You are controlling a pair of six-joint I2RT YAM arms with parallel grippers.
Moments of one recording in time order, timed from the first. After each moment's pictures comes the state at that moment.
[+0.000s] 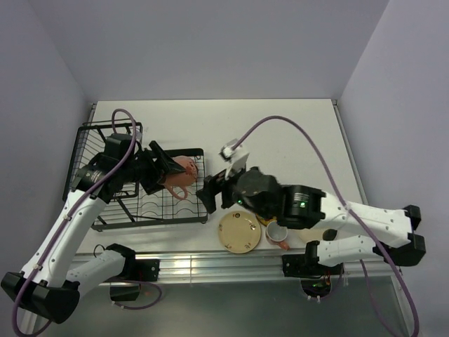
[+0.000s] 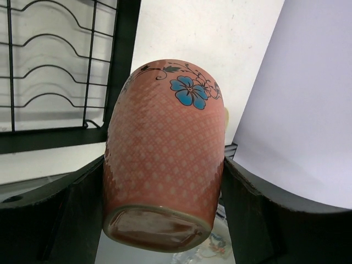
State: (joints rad) left arm -0.36 1.00 1.11 -0.86 0.32 -1.02; right arm 1.29 1.10 1.22 -0.45 0.45 0.46
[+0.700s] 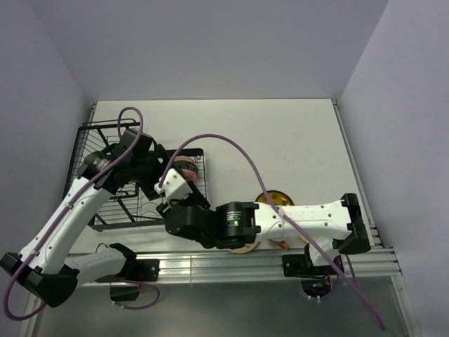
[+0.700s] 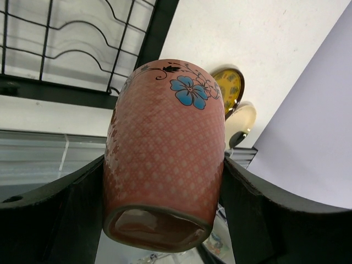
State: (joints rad) left arm -0.51 1.11 1.31 -1.15 0.12 -1.16; right arm 1.55 1.55 1.55 -0.63 0.78 0.35
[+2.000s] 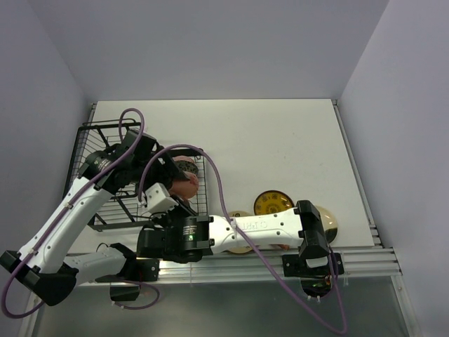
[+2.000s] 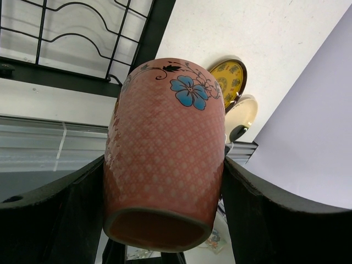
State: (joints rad) left arm -0.57 1.12 1.34 -1.19 0.12 -1.22; right arm 1.60 1.89 1.82 -1.02 1.10 0.59
